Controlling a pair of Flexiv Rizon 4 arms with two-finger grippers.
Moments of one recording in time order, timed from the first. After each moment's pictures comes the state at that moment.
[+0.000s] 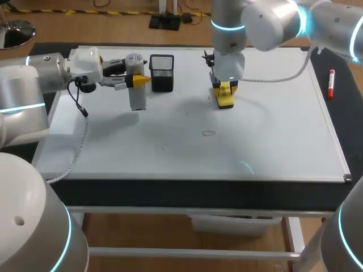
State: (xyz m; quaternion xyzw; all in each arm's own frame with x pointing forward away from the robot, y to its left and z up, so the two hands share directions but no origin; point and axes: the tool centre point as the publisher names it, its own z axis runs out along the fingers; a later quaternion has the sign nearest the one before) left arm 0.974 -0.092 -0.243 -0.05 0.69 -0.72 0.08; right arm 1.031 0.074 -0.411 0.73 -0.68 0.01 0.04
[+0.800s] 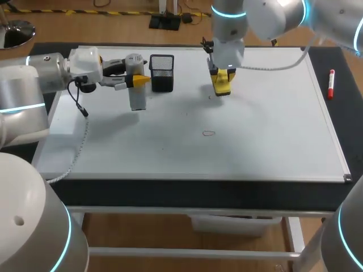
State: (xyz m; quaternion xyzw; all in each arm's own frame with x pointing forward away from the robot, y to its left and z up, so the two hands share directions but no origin) left arm 0.974 -0.092 -0.243 -0.05 0.69 -0.72 0.08; right arm 1.046 0.095 -0.368 0.74 -0.67 0.01 0.00
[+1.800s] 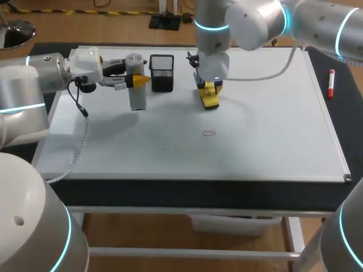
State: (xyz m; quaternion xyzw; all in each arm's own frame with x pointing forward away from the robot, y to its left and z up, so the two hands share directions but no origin) left arm 0.974 -0.092 -0.243 -0.05 0.69 -0.72 0.08; right arm 1.025 0.127 -0.404 0.76 -0.65 0.01 0.03
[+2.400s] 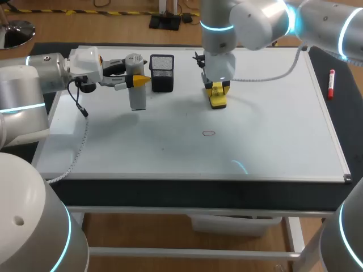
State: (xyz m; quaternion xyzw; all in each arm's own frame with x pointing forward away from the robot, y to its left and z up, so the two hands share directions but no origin) left arm 0.974 -0.092 -0.243 -0.05 0.69 -0.72 0.08; right arm 1.031 0.098 -0.411 0.73 -0.68 0.01 0.05
